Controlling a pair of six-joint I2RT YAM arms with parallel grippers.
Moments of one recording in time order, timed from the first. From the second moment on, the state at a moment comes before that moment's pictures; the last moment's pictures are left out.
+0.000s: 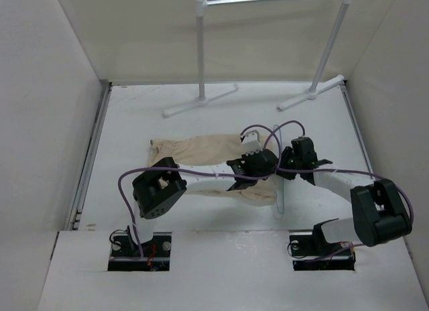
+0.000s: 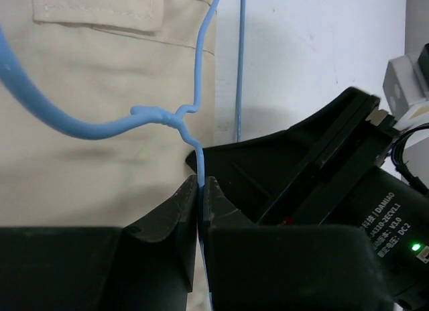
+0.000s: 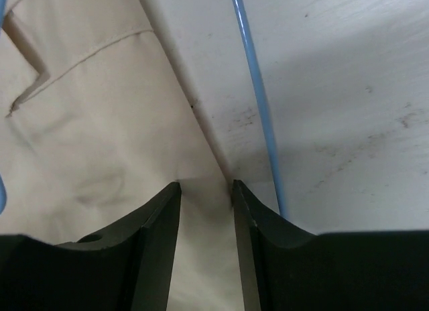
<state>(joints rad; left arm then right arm) -1.15 1.92 1.28 -0.06 -0.53 -1.11 0.27 1.35 0.56 -0.10 -0.10 0.83</state>
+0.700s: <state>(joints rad) -1.10 1.73 1.03 -0.05 -0.69 -1.09 0.12 1.07 0.57 -0.25 -0.20 0.86</state>
